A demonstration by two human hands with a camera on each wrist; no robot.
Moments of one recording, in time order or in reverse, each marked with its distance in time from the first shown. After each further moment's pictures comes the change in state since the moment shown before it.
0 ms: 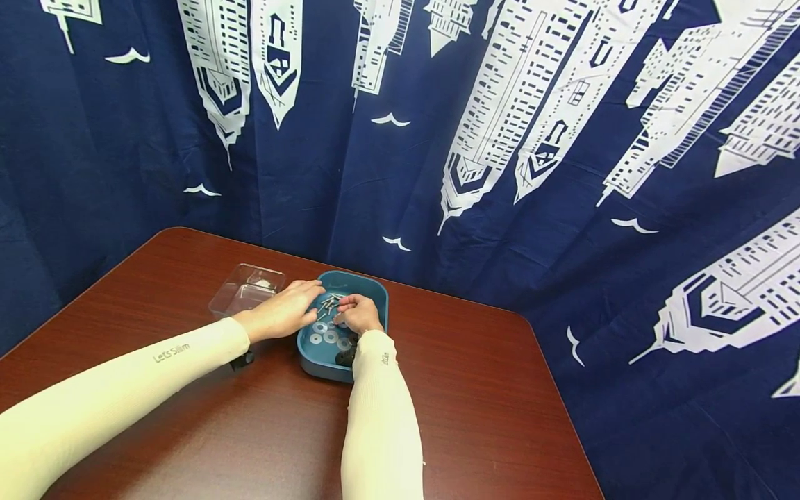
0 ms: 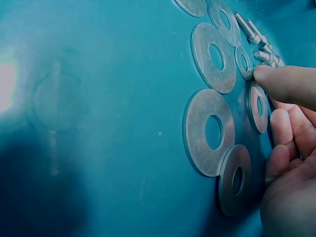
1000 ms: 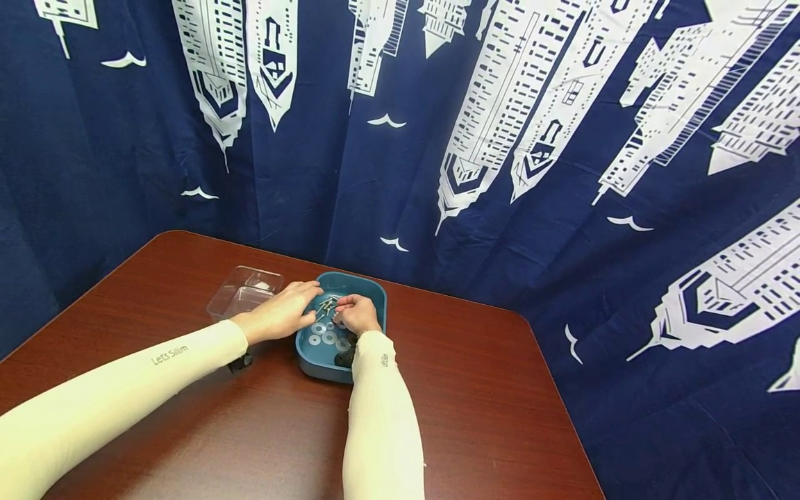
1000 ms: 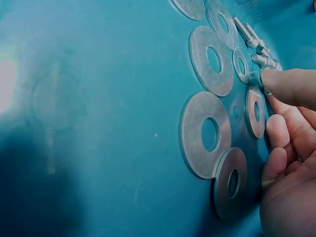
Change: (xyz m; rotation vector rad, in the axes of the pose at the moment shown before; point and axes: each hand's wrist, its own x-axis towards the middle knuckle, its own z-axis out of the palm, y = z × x) left_hand 0.001 0.000 0.002 -0.028 0.012 -0.001; right_hand 0.000 0.000 -0.002 -0.050 0.015 -0.018
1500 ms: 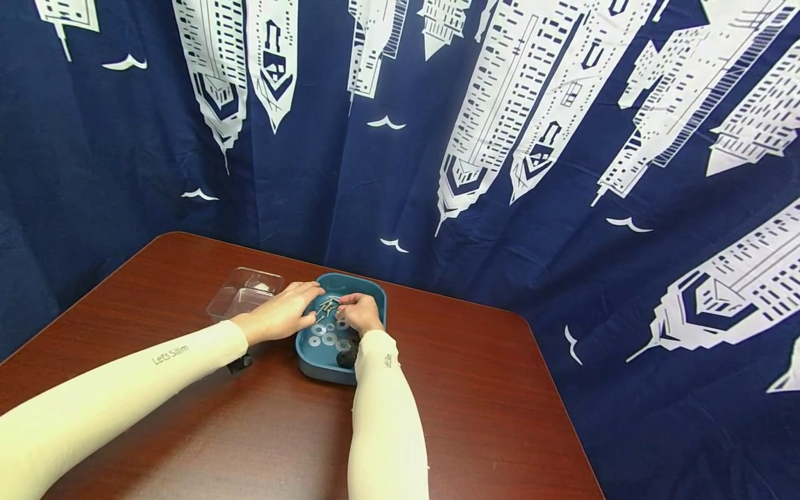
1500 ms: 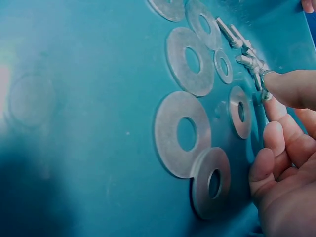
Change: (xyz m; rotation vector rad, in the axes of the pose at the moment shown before) left_hand 0.000 -0.002 0.000 0.004 0.009 0.023; right_hand -0.003 -0.008 -0.005 0.001 0.029 0.020
